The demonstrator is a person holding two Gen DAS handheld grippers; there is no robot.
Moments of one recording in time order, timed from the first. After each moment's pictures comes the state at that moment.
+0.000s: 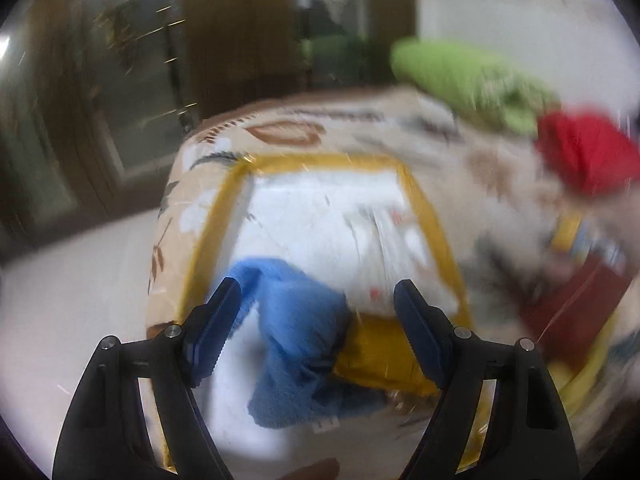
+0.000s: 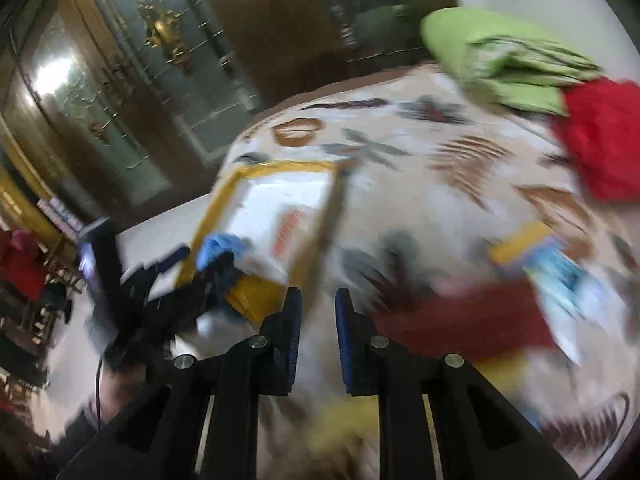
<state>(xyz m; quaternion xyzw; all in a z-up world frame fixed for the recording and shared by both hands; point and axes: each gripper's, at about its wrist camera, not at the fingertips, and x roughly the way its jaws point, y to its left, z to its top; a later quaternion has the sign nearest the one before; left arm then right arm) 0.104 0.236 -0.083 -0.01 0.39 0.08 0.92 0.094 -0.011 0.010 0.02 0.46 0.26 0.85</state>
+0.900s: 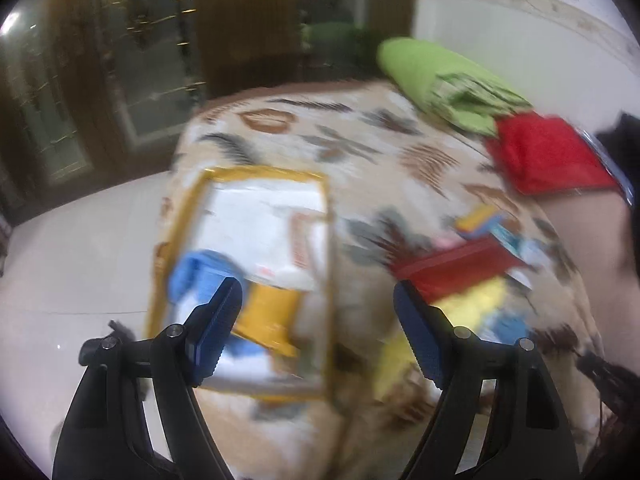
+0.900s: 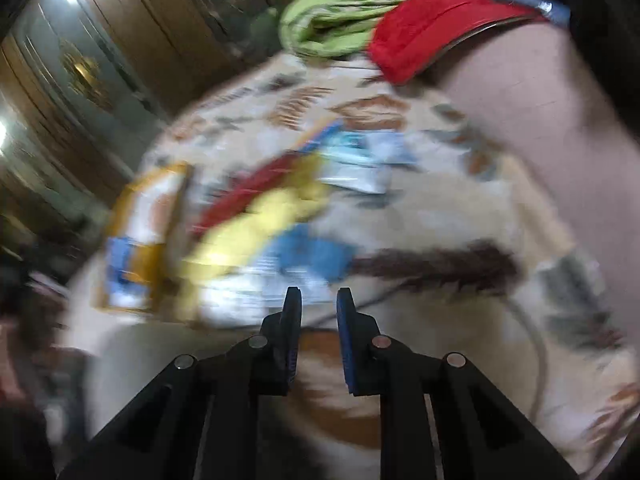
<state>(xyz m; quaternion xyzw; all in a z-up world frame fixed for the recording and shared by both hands) 0.021 0.134 0.025 -0.08 0.43 0.09 0.90 0.007 -0.189 -0.026 0.04 0.49 0.09 0.87</state>
